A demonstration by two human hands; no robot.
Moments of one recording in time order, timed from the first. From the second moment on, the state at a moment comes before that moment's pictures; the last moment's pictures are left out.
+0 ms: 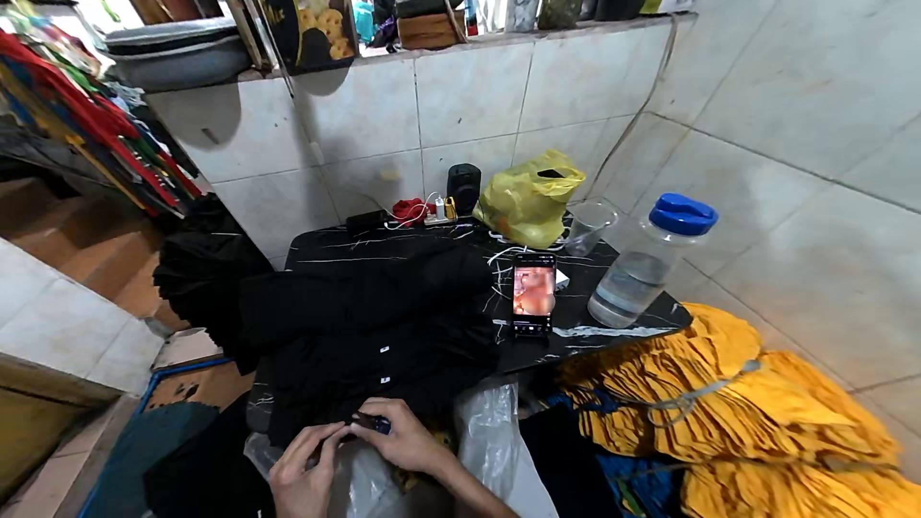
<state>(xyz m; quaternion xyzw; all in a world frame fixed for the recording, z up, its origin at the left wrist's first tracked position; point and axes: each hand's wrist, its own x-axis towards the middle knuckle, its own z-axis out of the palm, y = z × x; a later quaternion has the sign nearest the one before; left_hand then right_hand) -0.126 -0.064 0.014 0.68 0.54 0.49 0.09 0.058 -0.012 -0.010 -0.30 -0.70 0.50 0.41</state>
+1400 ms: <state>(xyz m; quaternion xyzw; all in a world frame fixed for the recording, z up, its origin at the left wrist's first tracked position) -0.115 -0.069 0.010 0.67 0.56 0.50 0.05 0.058 -0.019 0.003 -0.37 -0.66 0.51 0.40</state>
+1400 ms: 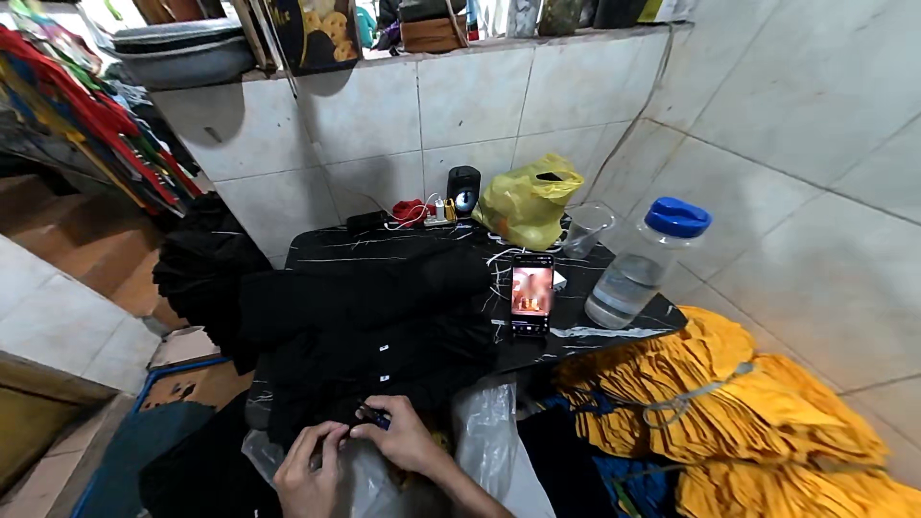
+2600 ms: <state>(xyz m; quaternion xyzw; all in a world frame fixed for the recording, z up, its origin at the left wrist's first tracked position) -0.118 -0.075 0.014 0.71 0.52 0.47 0.08 0.062 -0.044 0.020 -0.41 -0.83 0.19 0.31</state>
